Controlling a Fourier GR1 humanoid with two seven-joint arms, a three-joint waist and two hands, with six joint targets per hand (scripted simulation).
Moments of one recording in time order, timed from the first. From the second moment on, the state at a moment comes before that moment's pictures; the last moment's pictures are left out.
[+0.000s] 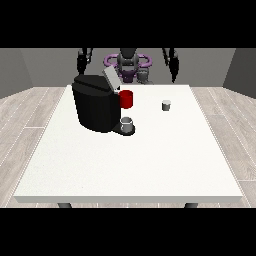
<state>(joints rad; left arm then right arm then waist) 0.00 0.10 0.00 -1.55 -0.02 -0.02 -0.02 0.01 -0.10 0.01 -1.55 0.00 -0.02 0.01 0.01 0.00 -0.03</state>
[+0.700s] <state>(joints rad) 0.02 0.27 -0.05 -1.57 -0.16 -0.17 -0.17 -0.01 -0.08 -0.03 -1.49 0.12 -0.16 -0.04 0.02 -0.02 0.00</state>
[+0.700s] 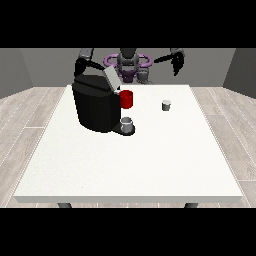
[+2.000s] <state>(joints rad) -0.41 0.48 0.01 -1.04 -0.47 -0.22 -0.16 -0.23 -0.02 0.03 -1.40 0.16 -0.17 0.00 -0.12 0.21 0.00</state>
